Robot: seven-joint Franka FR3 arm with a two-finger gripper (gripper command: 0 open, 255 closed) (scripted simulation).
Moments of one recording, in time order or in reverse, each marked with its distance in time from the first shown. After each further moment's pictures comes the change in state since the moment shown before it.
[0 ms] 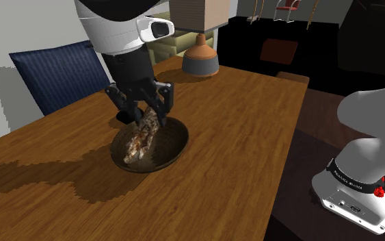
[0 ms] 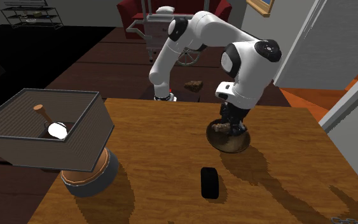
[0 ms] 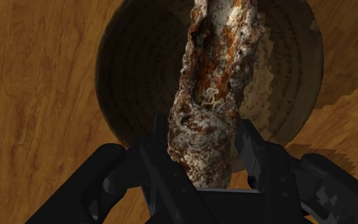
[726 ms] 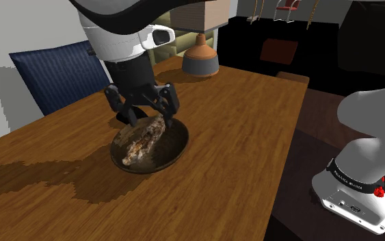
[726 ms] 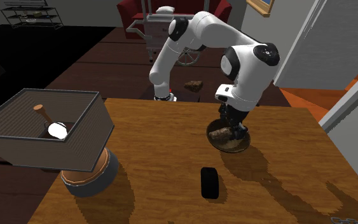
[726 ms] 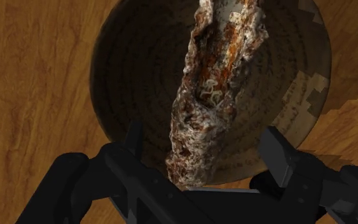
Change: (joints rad) arm 0.015 0.001 -0.002 -0.033 0.001 0.028 -0.001
